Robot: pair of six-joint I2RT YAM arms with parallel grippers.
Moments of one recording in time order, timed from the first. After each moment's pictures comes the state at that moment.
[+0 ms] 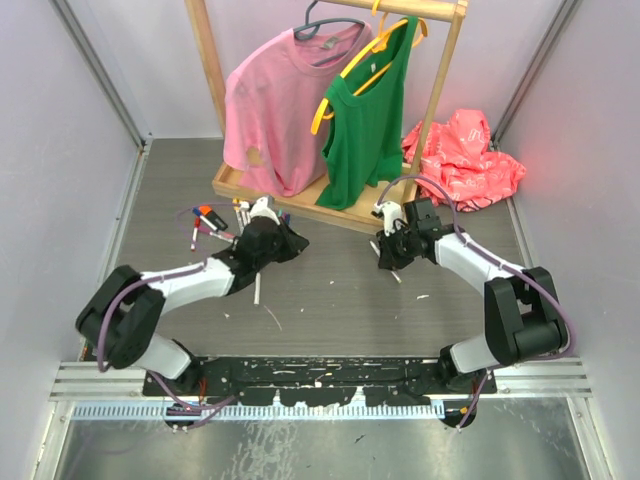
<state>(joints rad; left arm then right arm) -0.67 1.42 0.65 0.35 -0.11 -0.86 0.27 1.44 0.81 -0.38 -0.40 -0.23</state>
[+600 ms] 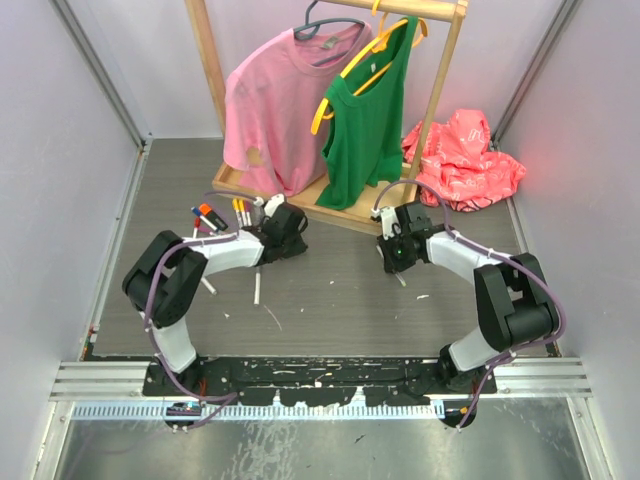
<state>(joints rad) -0.67 1.77 1.00 -0.06 -0.23 -0.90 0.30 1.53 0.81 -0.38 -0.19 -0.17</state>
